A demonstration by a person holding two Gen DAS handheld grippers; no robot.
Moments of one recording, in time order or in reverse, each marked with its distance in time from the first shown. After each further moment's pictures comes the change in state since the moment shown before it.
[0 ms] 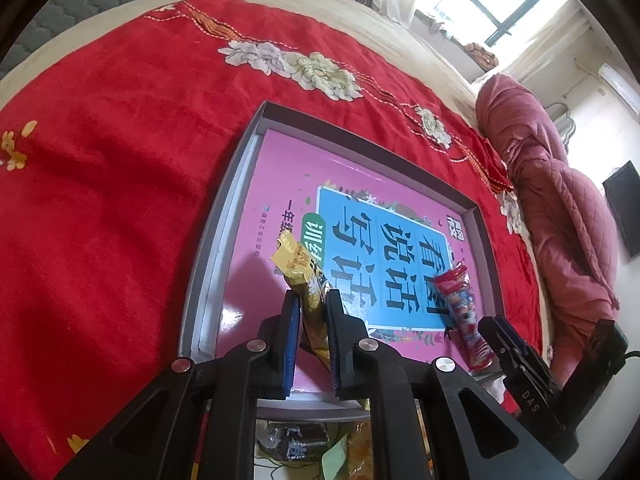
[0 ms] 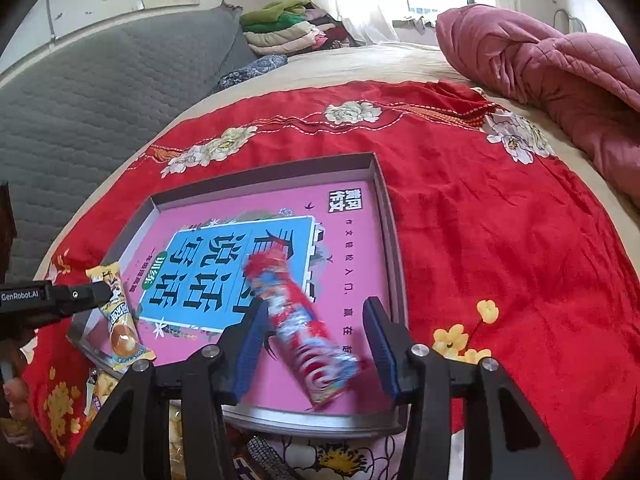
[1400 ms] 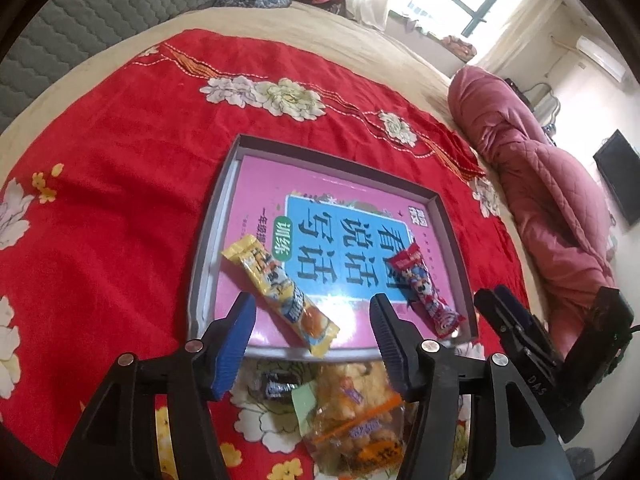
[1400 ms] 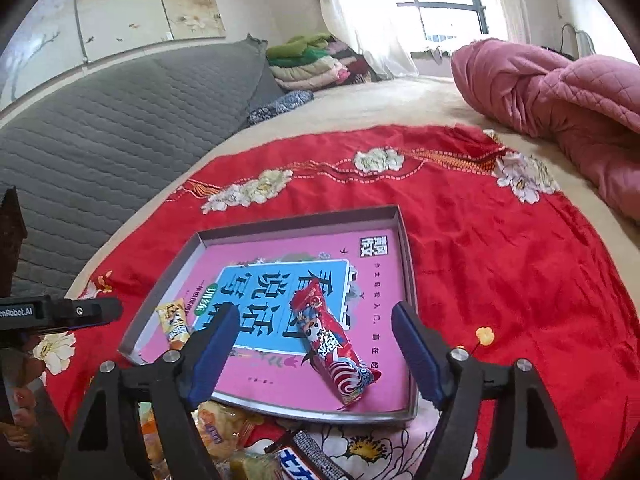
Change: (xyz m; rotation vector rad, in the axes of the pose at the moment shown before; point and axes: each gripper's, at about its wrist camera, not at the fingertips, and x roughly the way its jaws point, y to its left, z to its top) left arm -0.062 -0.034 -0.017 0.110 -0.032 0.012; right arm -0.052 0.013 0.008 -0.026 -0.135 0.094
